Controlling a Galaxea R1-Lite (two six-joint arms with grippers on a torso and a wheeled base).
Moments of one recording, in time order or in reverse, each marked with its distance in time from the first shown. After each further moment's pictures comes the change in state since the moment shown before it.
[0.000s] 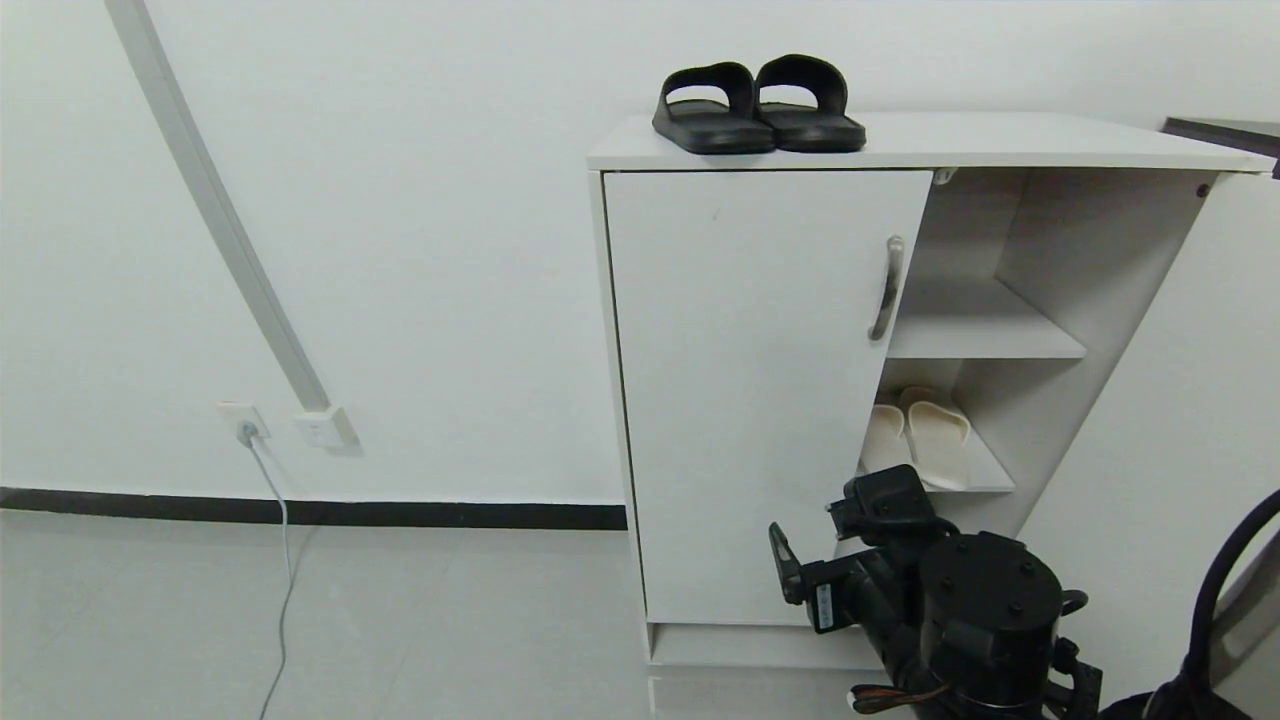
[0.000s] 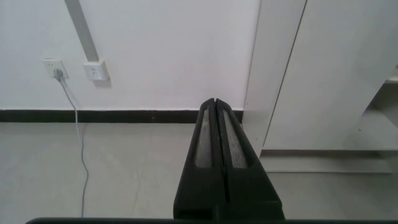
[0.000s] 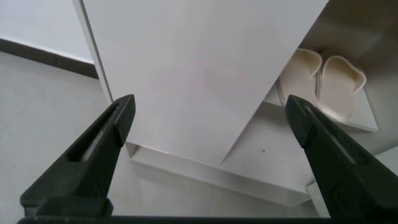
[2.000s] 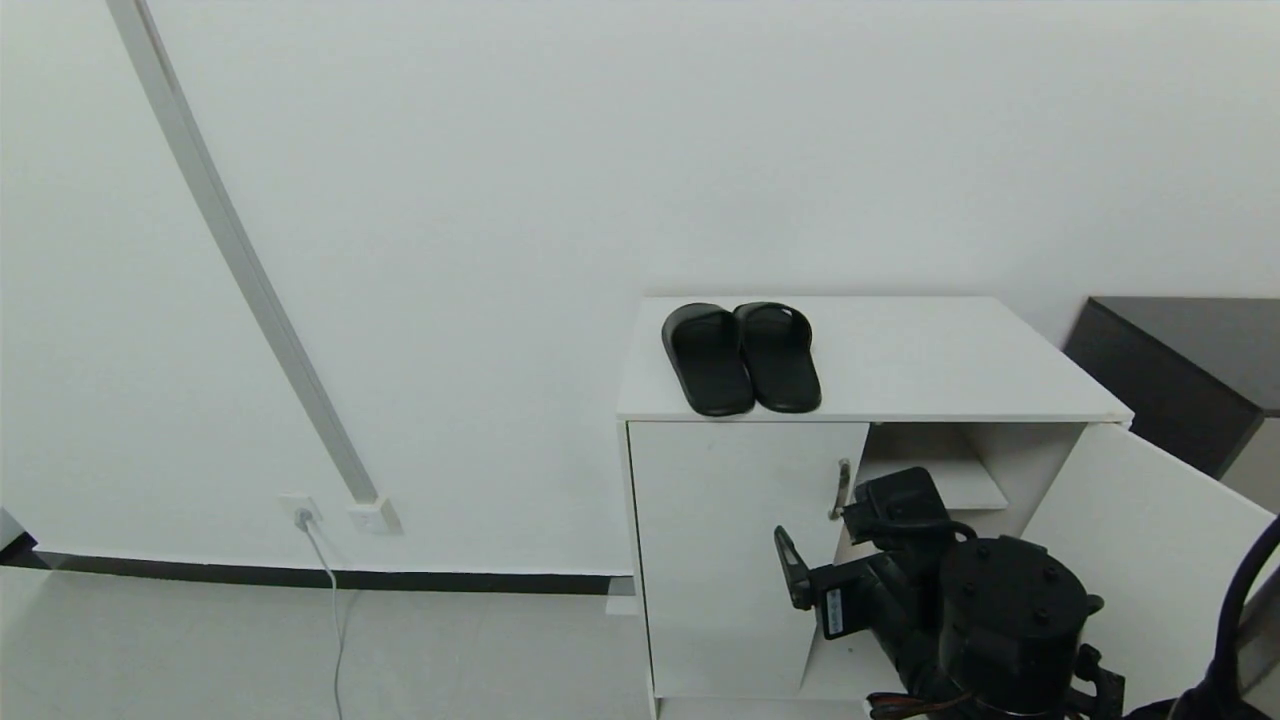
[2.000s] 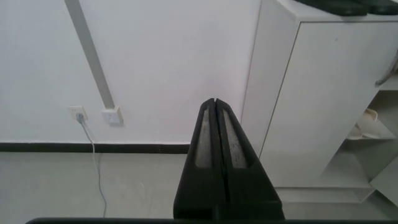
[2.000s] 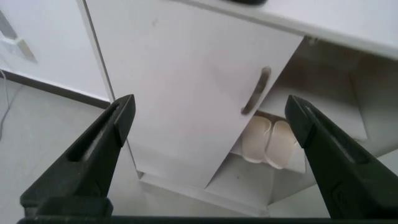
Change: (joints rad) left arm 0.000 0.000 0.000 0.000 -0.001 -0.001; right arm -0.001 -0.024 0.030 -0.011 0.020 0.001
